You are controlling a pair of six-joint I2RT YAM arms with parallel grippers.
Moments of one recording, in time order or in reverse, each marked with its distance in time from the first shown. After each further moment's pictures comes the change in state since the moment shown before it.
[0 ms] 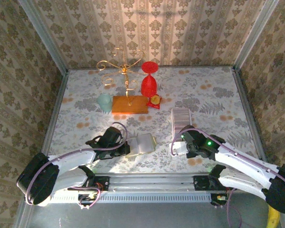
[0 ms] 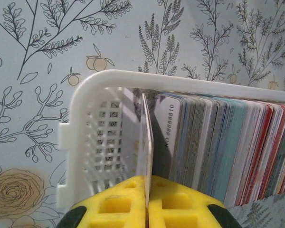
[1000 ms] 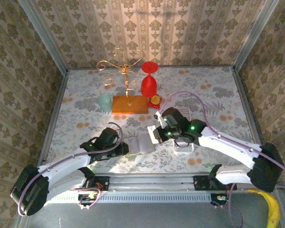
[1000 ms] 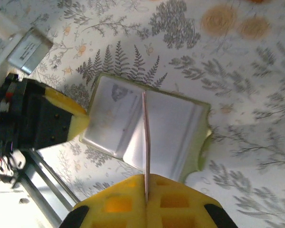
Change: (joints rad) left arm 0.002 -0.157 0.006 -0.160 -0.073 -0.015; right arm 0.080 0.348 0.335 0.263 -0.335 1.469
